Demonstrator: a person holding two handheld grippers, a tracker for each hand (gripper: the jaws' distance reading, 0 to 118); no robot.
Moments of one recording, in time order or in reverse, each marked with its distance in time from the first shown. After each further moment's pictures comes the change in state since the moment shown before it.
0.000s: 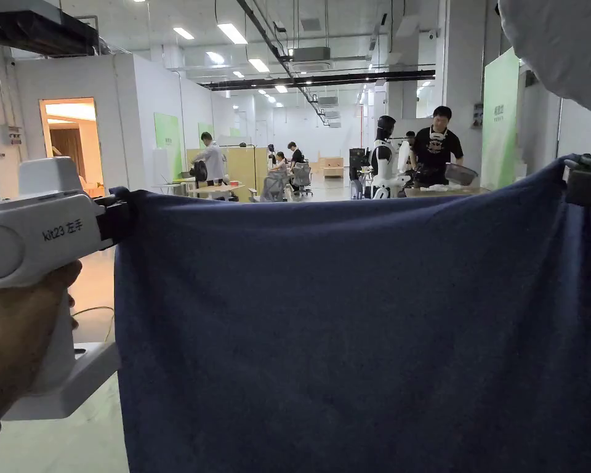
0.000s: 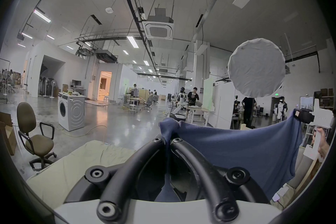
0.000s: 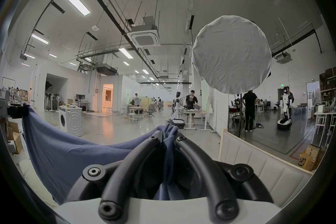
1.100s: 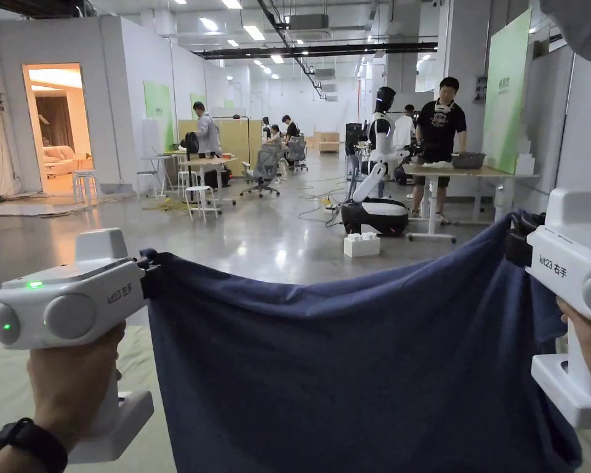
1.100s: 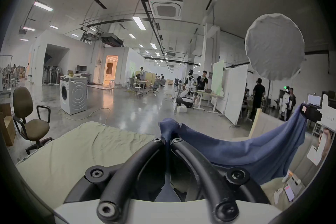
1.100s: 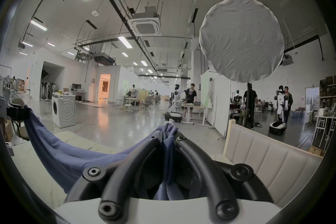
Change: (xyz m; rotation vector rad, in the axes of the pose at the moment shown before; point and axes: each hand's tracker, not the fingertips) left arm 0.004 -0.139 -0.154 -0.163 0.046 0.037; right arm -0.044 -0.137 -0.129 -0.066 -0.008 0.058
